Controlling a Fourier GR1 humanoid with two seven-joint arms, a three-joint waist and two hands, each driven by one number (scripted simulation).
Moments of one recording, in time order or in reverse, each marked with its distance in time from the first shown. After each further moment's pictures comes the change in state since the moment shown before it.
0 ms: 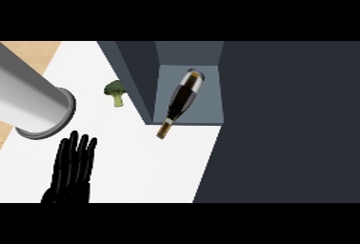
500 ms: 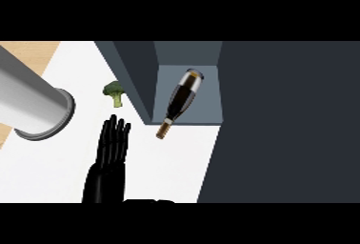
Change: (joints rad) left arm -0.197 -0.163 -0.081 0.175 -0.040 0.075 0.033; right arm 0.092 -0.040 -0.117 -0.012 -0.025 0.030 -0.097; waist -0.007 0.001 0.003
